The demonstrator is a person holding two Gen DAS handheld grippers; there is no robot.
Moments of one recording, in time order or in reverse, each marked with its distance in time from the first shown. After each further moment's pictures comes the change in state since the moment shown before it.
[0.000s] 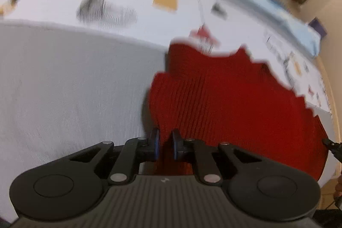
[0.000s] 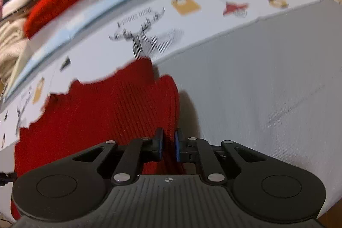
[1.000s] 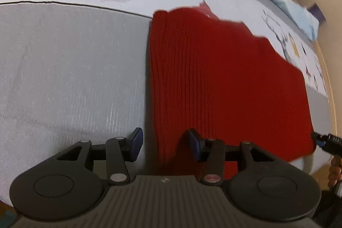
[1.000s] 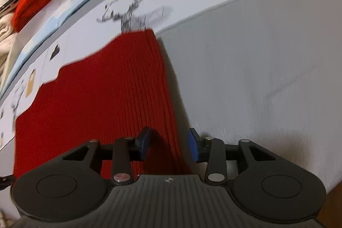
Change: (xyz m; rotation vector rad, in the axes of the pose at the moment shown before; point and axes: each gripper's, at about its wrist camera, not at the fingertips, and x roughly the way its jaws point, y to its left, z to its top) left arm 0.003 0.010 -0.021 0.019 0.184 -0.033; right arm 0.008 -0.006 -0.013 0.068 0.176 -0.024
